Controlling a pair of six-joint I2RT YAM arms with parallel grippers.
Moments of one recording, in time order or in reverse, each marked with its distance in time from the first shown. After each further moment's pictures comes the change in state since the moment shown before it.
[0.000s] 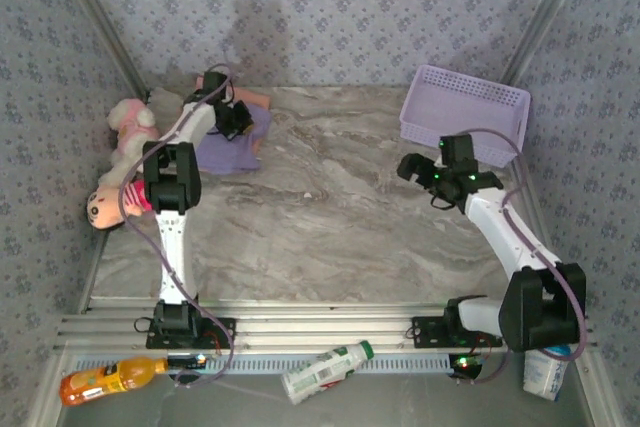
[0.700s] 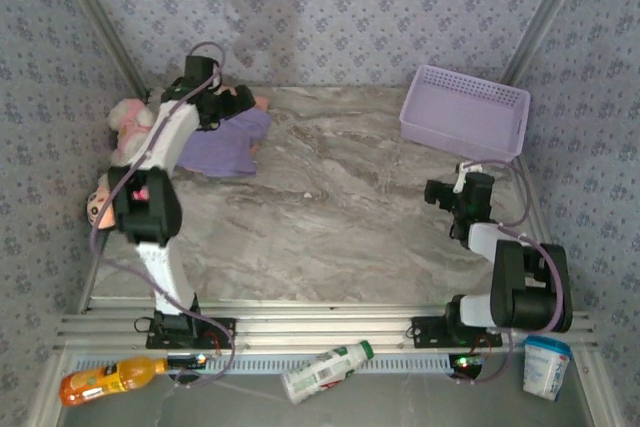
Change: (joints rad) left arm -0.027 -0.551 -0.335 -0.019 -0.220 0.232; right arm -0.201 0.131 -0.465 0.898 0.069 -0.456
